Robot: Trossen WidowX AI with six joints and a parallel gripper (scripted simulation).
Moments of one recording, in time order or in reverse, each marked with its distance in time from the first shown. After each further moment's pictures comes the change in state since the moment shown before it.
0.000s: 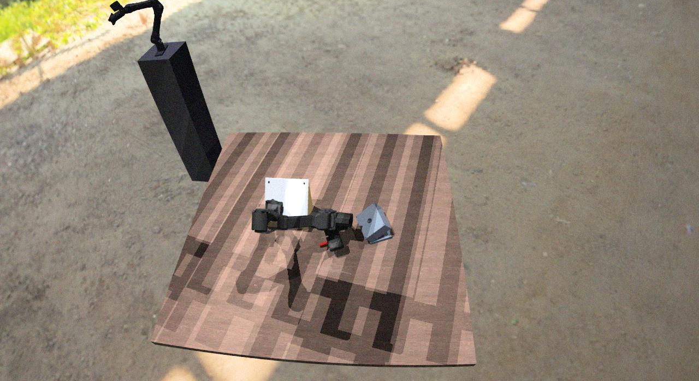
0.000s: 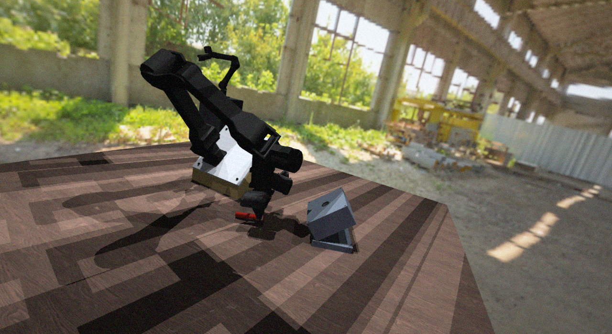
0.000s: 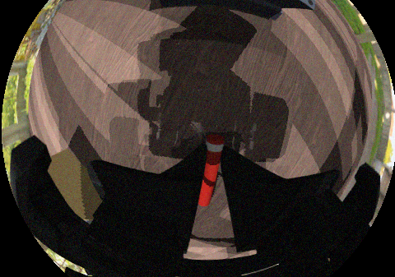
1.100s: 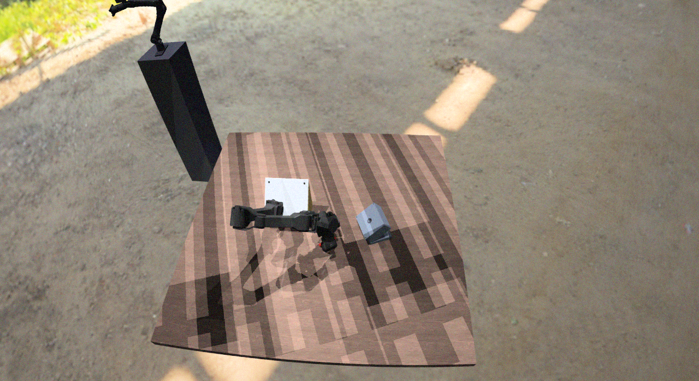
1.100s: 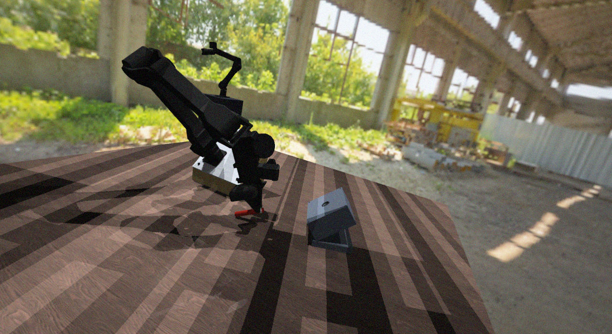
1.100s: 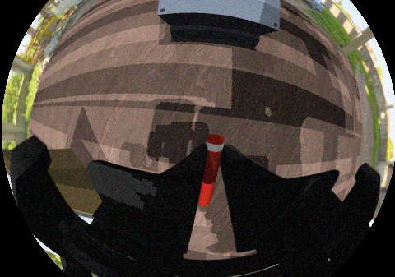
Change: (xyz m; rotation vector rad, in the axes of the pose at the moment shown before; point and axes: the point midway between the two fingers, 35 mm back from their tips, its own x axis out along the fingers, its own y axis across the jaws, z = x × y) arm -0.018 0.000 -0.013 -0.002 -0.285 0.002
